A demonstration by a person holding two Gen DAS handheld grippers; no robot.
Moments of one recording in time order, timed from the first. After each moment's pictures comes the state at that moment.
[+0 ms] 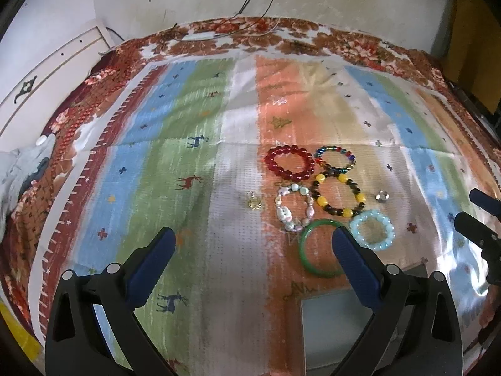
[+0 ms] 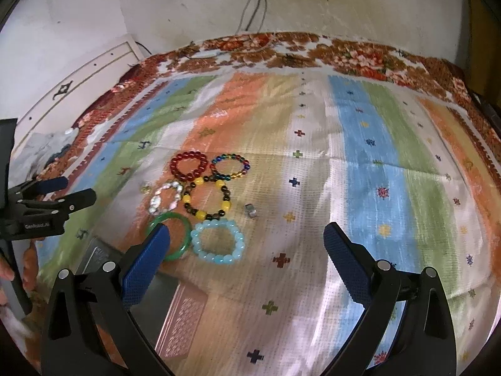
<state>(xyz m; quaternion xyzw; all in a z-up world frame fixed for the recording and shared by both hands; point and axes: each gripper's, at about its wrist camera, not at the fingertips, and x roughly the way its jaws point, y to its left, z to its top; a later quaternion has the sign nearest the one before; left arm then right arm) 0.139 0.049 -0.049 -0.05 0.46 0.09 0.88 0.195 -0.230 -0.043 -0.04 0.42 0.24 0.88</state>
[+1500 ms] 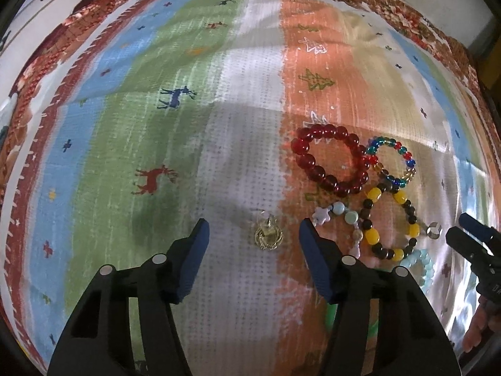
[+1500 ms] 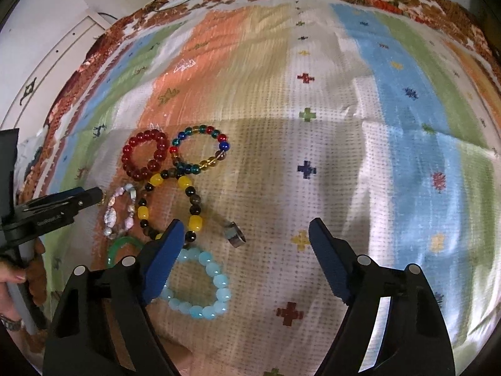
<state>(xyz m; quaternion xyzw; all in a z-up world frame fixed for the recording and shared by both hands) 0.237 0.089 -0.131 -0.12 0.57 0.09 0.81 0.291 -0.193 -0.114 -0.01 0.55 0.21 0.81</state>
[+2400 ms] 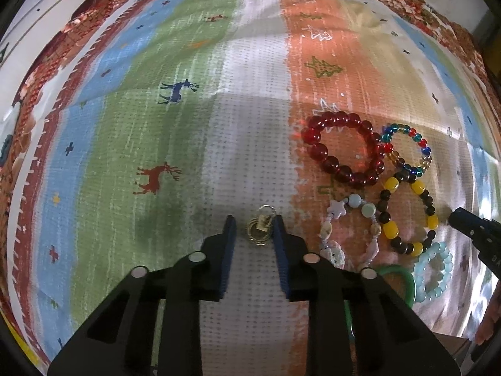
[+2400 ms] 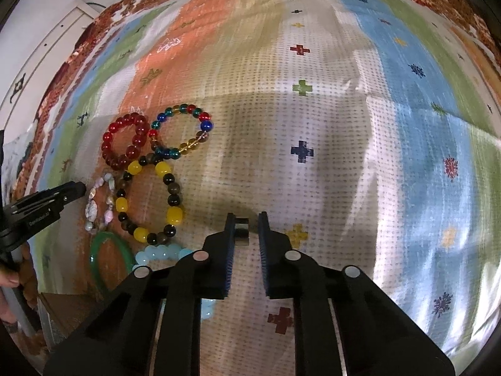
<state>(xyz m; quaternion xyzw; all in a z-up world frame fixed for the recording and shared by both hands) 0.238 0.088 -0.139 -0.08 0.58 0.10 0.80 0.303 -0.195 -0.136 -0.02 0.58 0.20 0.79</state>
